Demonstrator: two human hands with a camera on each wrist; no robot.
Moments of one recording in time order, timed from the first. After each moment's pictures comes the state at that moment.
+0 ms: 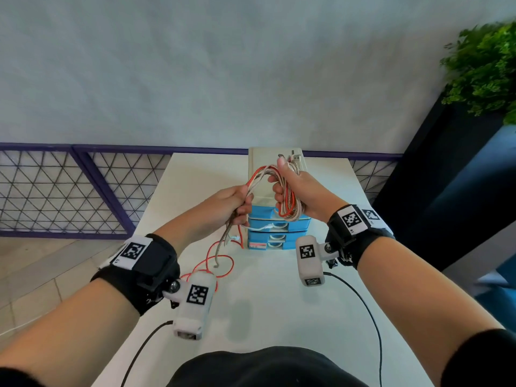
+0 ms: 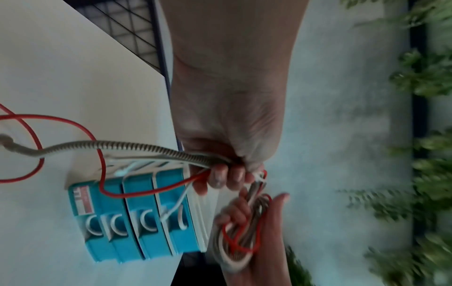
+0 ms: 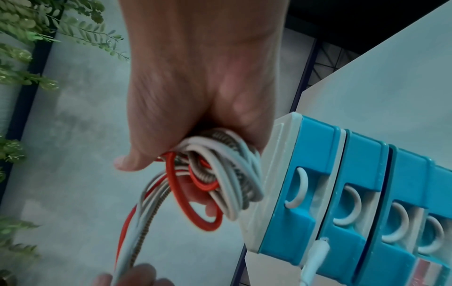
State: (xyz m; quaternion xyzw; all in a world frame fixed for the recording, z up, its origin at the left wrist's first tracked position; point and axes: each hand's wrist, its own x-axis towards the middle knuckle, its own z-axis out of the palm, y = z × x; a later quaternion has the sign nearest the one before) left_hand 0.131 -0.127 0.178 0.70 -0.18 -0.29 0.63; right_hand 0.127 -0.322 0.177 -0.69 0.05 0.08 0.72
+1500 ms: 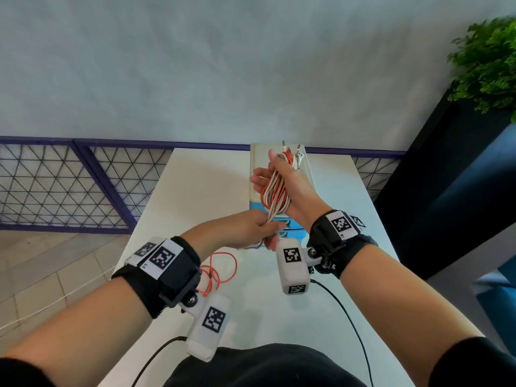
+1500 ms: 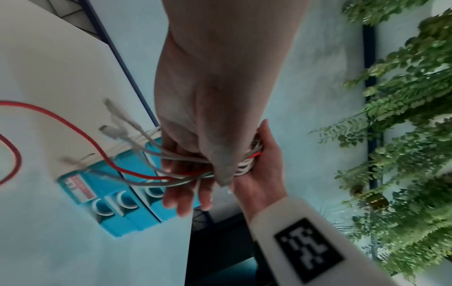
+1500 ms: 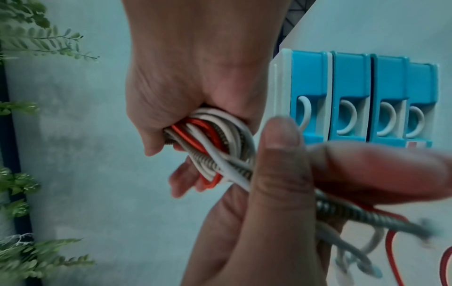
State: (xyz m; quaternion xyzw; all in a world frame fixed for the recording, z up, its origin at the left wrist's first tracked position) left_hand 0.112 -0.156 0.170 0.84 -0.32 -0.30 0.31; right_hand 0.124 -0.286 0.182 -0.48 0.10 0.02 0.87
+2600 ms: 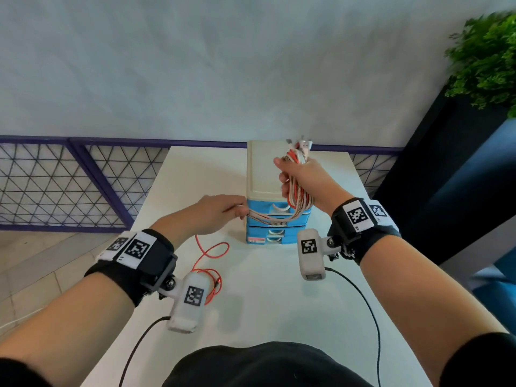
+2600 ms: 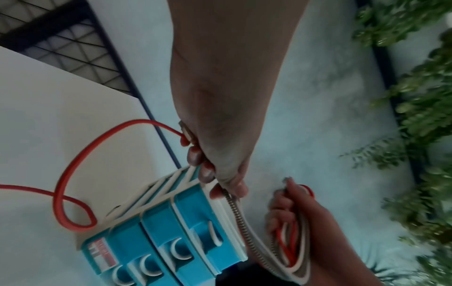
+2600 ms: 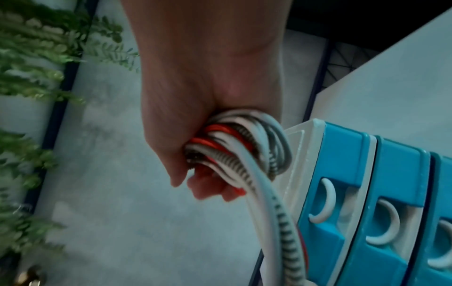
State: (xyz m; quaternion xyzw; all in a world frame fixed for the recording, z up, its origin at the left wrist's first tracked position) left_hand 0.153 -0.114 0.156 0.90 -0.35 -0.16 0.21; right_hand 0.128 -0.333 0.185 -0.71 0.09 0.03 0.70
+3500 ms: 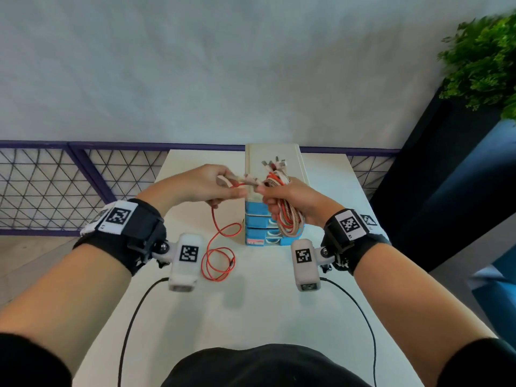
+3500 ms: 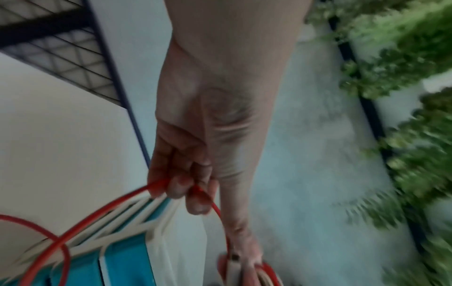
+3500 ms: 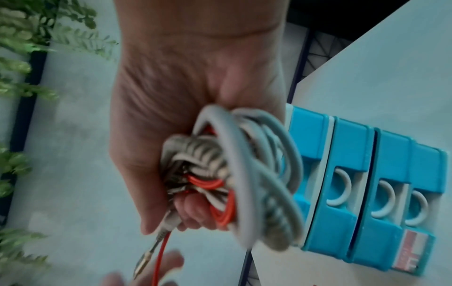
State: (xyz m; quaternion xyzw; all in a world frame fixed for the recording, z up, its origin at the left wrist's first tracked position) left_hand 0.173 -0.112 0.205 0.86 -0.20 -0.25 0.39; right_hand 0.111 -0.319 0.173 -0.71 0.02 0.16 0.69
